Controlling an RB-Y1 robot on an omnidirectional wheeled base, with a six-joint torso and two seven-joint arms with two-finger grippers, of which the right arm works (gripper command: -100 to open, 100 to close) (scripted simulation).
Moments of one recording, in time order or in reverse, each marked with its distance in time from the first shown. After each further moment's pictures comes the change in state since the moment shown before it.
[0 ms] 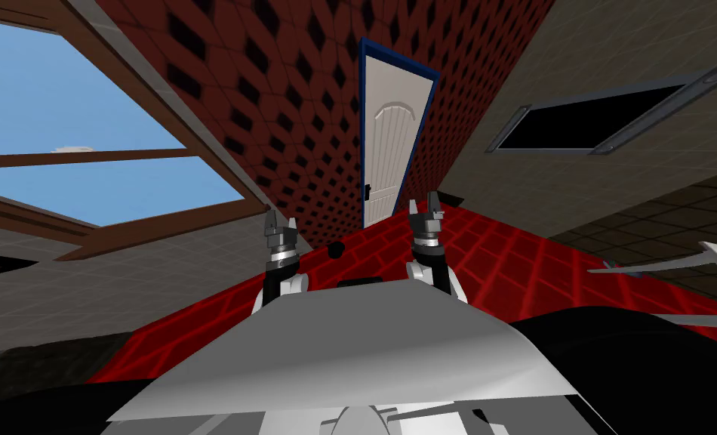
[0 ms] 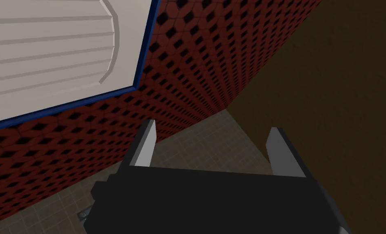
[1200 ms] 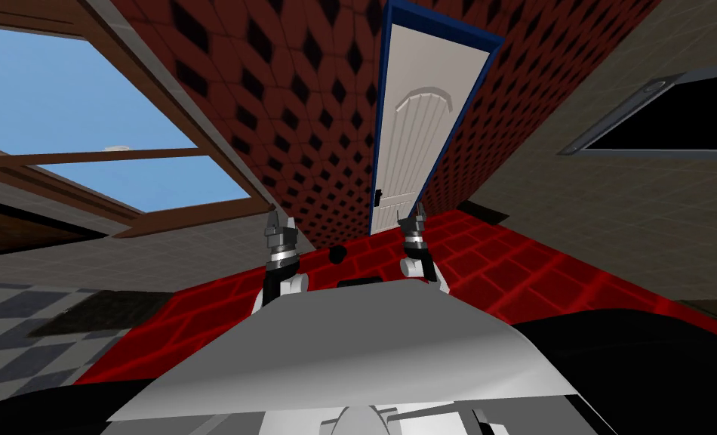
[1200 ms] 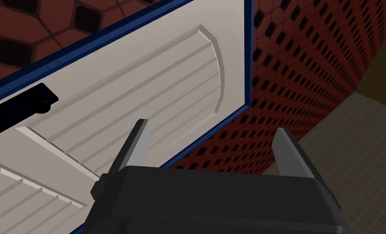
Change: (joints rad) arm -0.115 -0.055 0.000 0.270 -0.232 0.045 -0.232
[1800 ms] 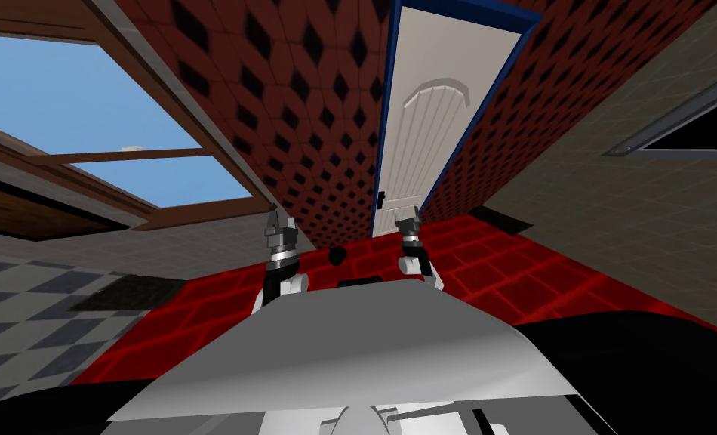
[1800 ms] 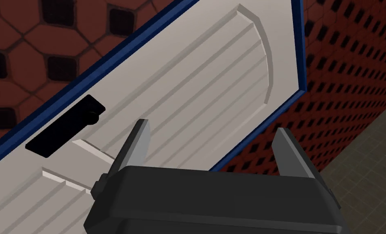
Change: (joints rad) arm -0.052 -0.018 -0.004 0.113 -0.102 0.025 -0.103
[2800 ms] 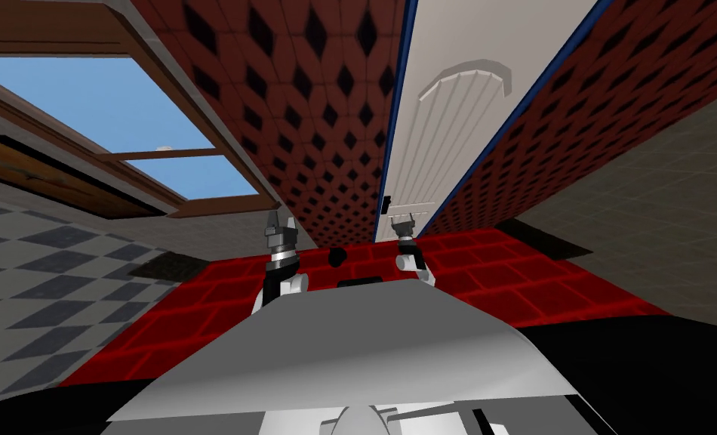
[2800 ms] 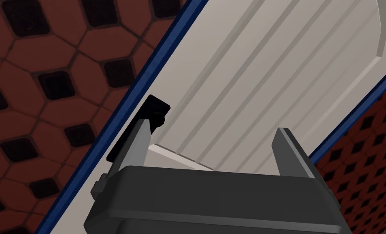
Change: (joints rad) arm -0.086 -0.018 0.000 0.197 -0.171 0.036 -0.171
